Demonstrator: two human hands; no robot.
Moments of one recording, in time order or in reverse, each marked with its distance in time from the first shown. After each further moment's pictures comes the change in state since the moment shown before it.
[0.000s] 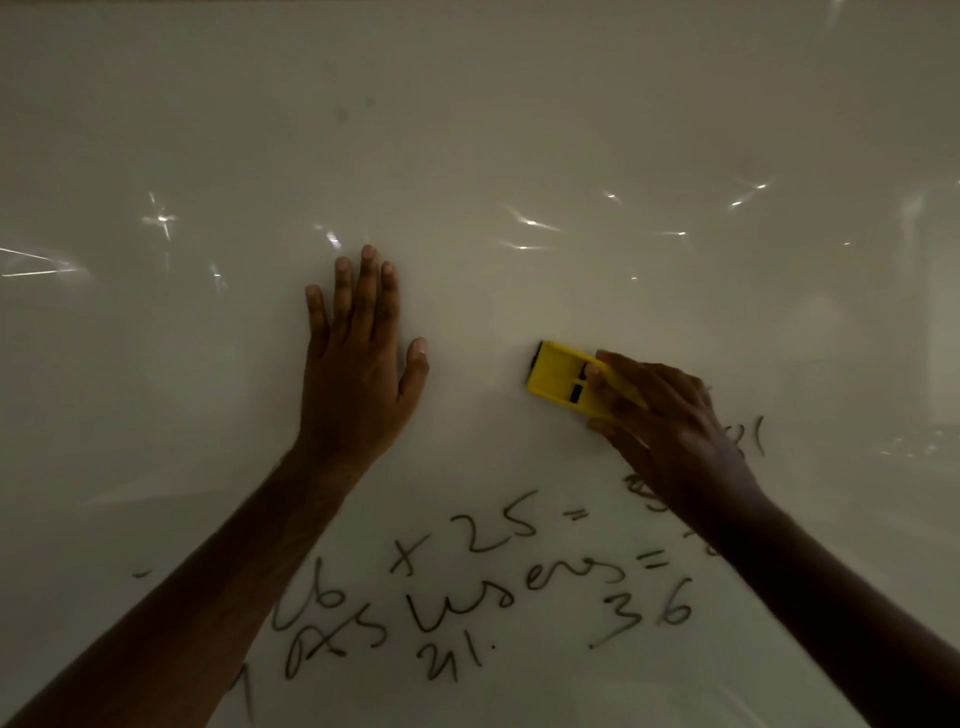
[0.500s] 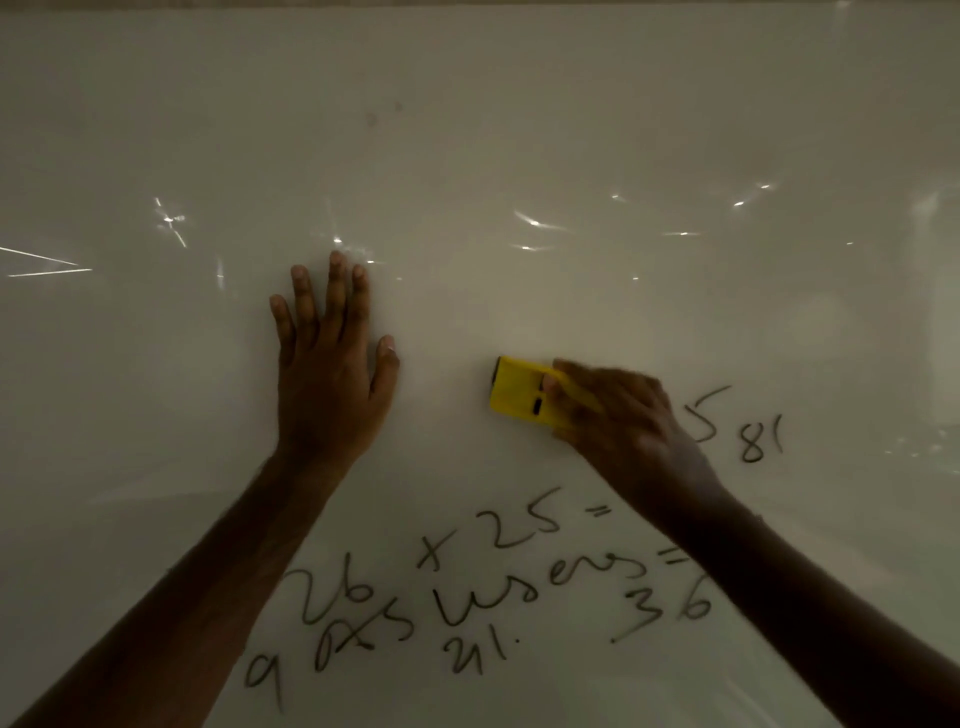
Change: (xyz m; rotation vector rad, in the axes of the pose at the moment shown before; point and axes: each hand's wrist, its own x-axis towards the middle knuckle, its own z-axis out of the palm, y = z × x) left_hand -0.013 -0.042 -0.010 -0.034 0.037 -0.089; right_hand 0.021 -0.044 0.020 0.054 -0.026 -0.074
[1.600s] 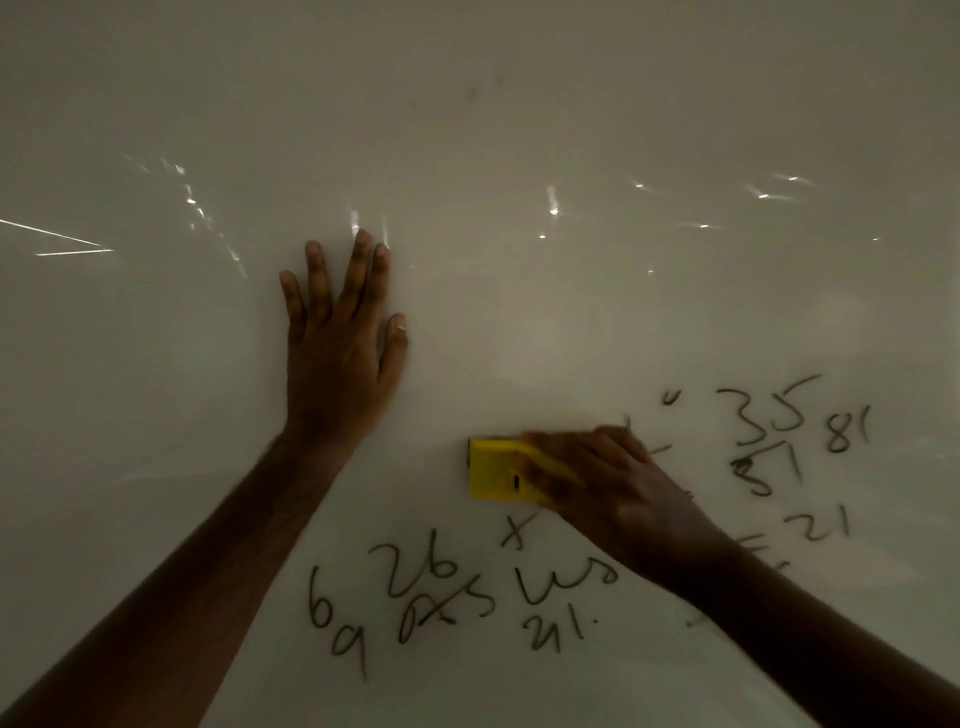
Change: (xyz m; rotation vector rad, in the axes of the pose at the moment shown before) left_hand -0.011 -0.077 -0.018 -0.031 0.006 0.014; right_hand 0.001 -0.096 0.043 0.024 -0.167 -0.231
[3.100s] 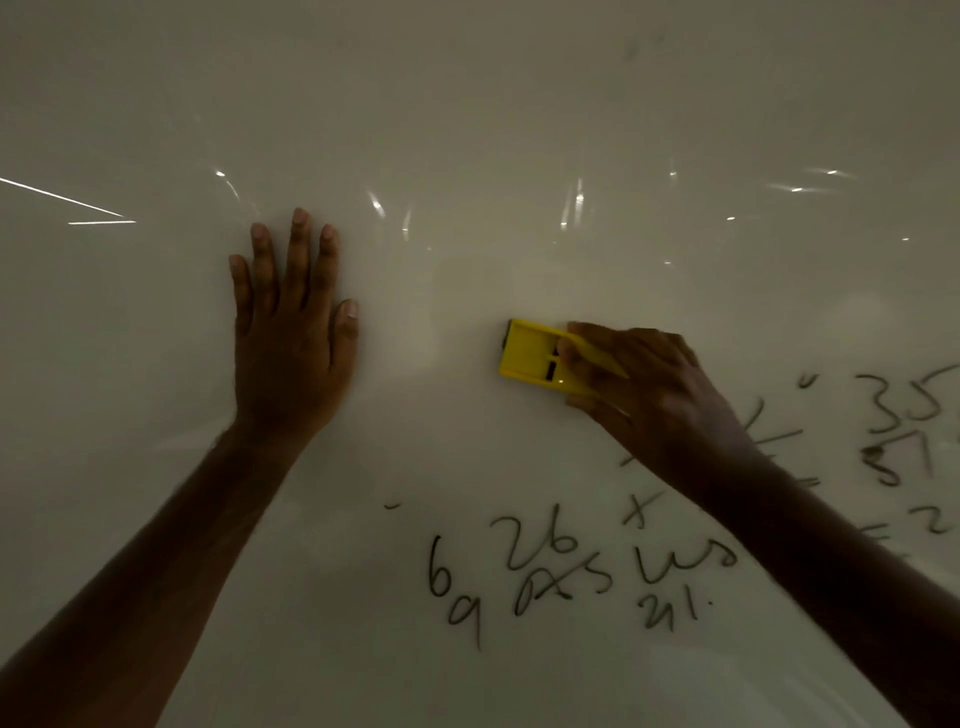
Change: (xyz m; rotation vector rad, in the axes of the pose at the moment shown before) left_hand -0.048 -0.159 -0.040 0.068 0.011 -0.050; right_hand 0.122 -0.031 0.007 -0.055 0.131 0.149
